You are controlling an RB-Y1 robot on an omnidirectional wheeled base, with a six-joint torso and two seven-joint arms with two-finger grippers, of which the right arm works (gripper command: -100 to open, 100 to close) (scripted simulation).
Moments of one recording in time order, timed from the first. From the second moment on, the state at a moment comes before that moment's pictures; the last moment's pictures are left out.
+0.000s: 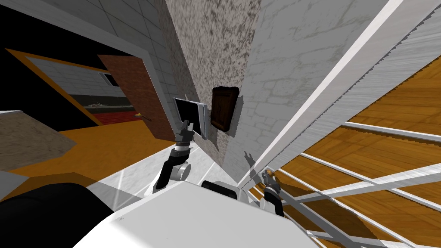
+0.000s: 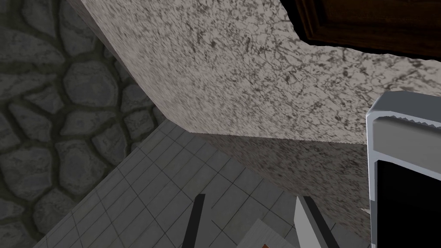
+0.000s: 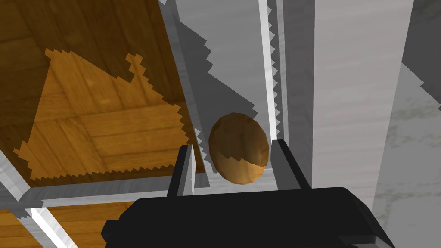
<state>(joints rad) 0.02 -0.12 -0.37 -0.72 -0.20 -0.70 1.45</state>
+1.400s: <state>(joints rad) 0.00 -0.12 -0.41 -0.69 -0.34 -0.62 1.41</state>
